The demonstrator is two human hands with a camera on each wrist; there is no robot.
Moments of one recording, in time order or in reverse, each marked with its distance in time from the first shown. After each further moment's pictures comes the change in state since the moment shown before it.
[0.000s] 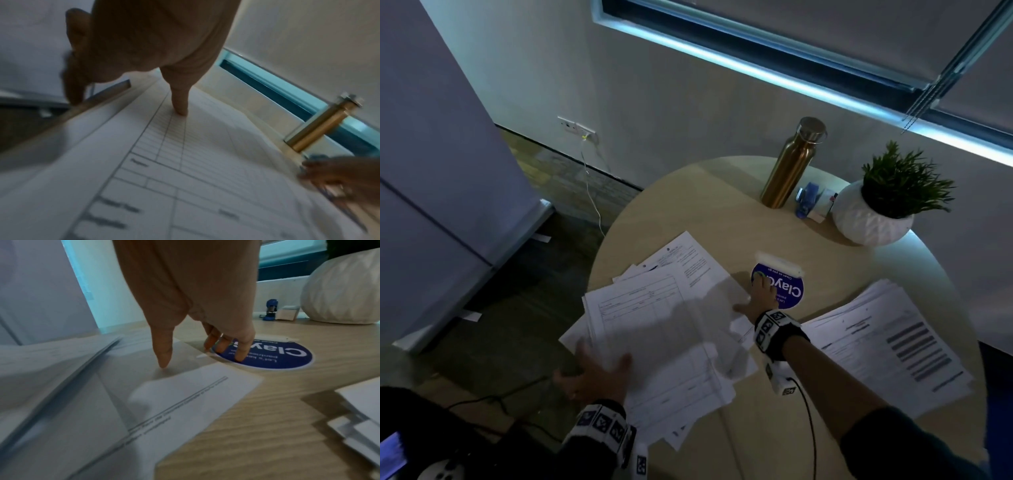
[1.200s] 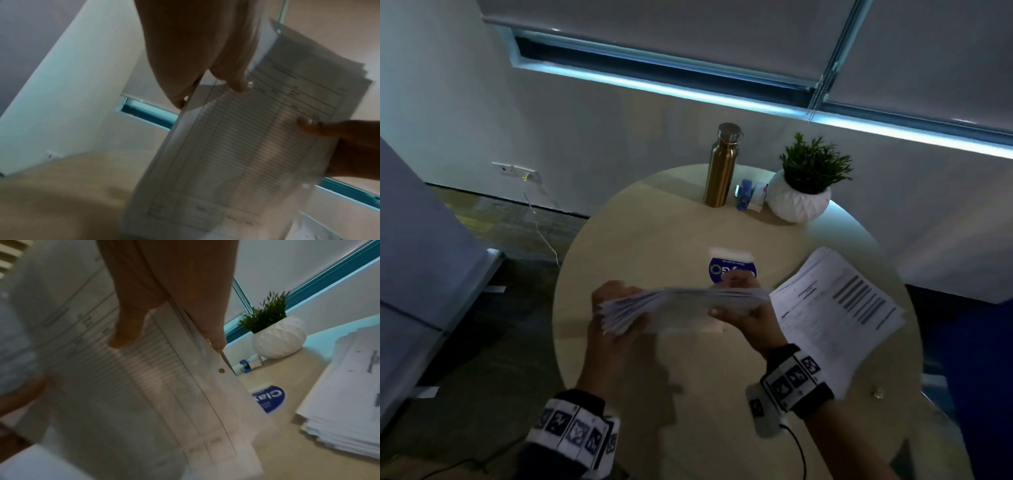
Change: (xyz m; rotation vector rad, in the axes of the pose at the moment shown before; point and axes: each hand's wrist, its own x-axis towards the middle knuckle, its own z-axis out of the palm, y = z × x) left_hand -0.056 0.077 -0.039 -0.369 -0.525 0.891; right_hand -0.162 0.018 -0.049 1.126 0.235 -0.539
